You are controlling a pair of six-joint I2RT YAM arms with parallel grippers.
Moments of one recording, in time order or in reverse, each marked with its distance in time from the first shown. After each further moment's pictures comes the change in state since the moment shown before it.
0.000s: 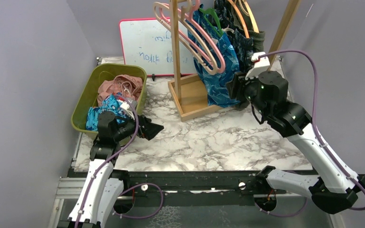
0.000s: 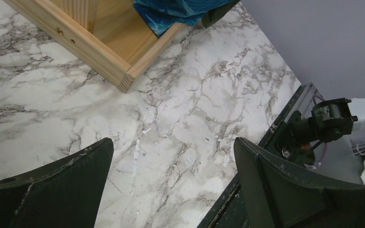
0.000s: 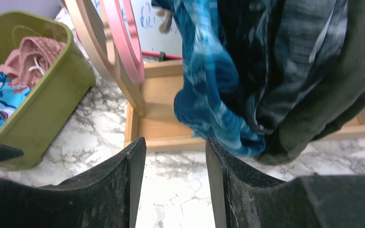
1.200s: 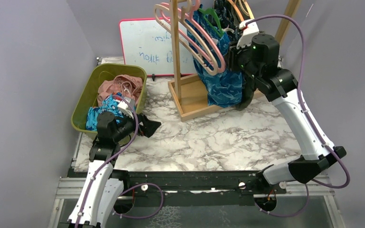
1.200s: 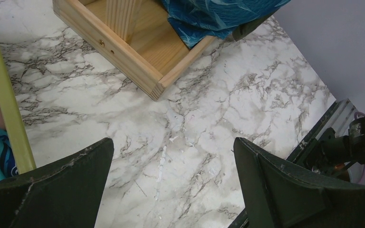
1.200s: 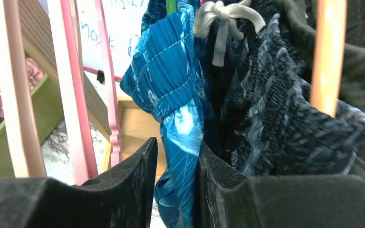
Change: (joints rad) left arm -0.002 -0.021 0.007 -0.019 -0.148 0.041; right arm -0.174 0.380 0.422 -0.015 -0.174 -0.188
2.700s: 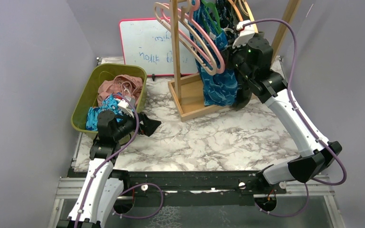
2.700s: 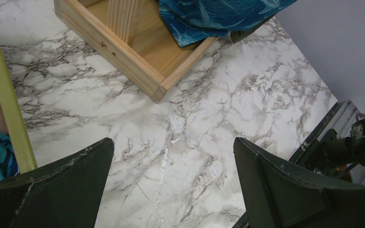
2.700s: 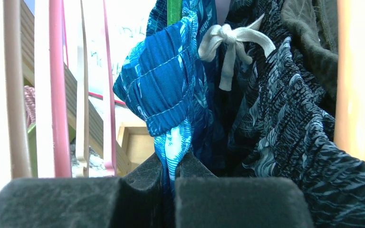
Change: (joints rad) left arm 0.000 0.033 0.007 0.023 0.000 0.003; right arm 0.000 0.018 -0.130 0.263 -0.024 0.008
